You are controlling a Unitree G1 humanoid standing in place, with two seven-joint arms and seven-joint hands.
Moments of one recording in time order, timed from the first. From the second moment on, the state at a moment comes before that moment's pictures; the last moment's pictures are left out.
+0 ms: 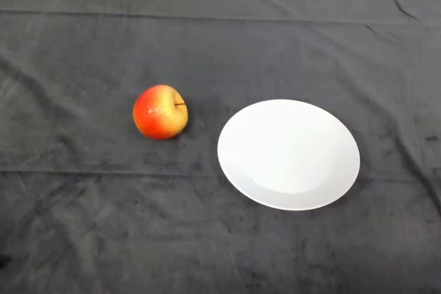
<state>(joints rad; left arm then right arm) -0.19 0.57 0.34 1.14 -0.29 -0.75 -0.30 -0.57 -0.44 -0.80 1.21 0.78 0.39 0.61</state>
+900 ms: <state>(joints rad) -0.26 0.57 0.36 1.11 -0.26 -0.71 -0.22 -0.57 -0.44 -0.80 1.21 0.78 0.39 0.61</state>
